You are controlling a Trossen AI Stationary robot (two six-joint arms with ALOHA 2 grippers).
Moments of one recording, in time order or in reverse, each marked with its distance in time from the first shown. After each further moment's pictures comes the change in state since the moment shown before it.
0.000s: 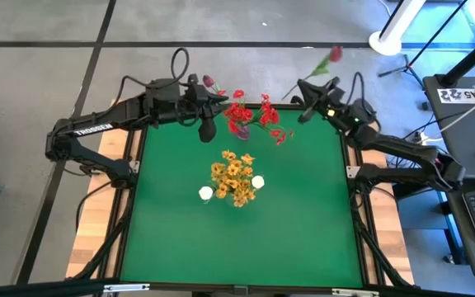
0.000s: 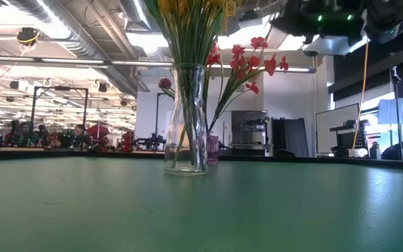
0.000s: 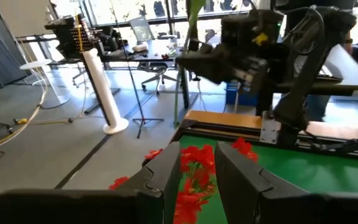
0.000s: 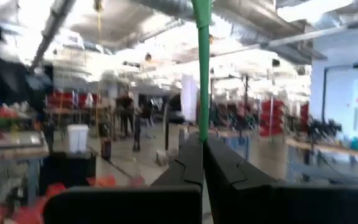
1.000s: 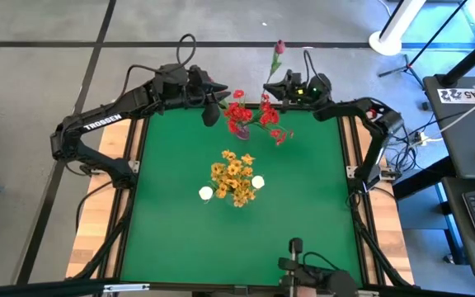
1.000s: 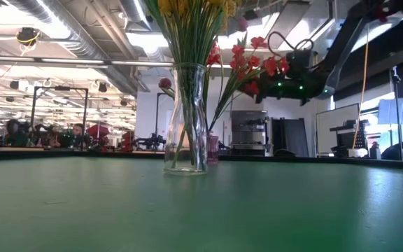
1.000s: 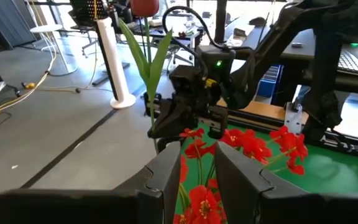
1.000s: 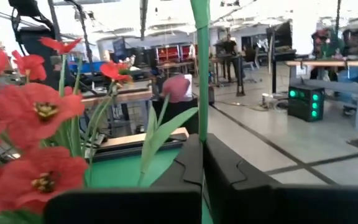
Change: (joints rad) left arm 0.181 0.060 -0.001 -0.015 0.122 -0.059; right arm -0.314 0.817 0.285 0.339 -0.774 0.263
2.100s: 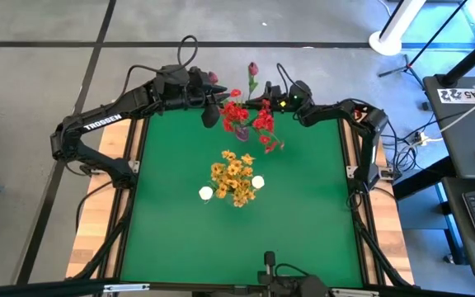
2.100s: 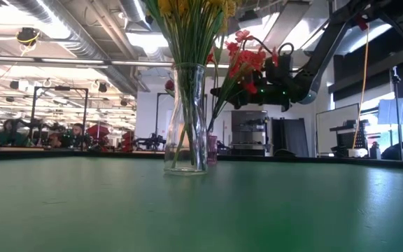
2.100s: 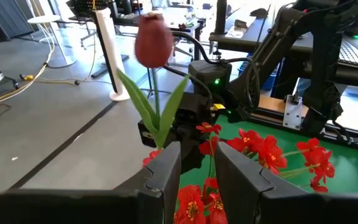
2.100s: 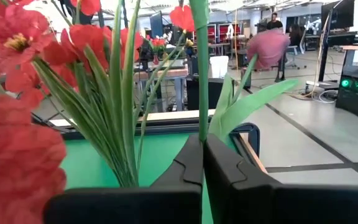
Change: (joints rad) left arm 0.000 0.000 0.000 -0.034 -0.001 -0.007; right arm 0.161 0.123 0.088 -0.060 -0.016 -0.104
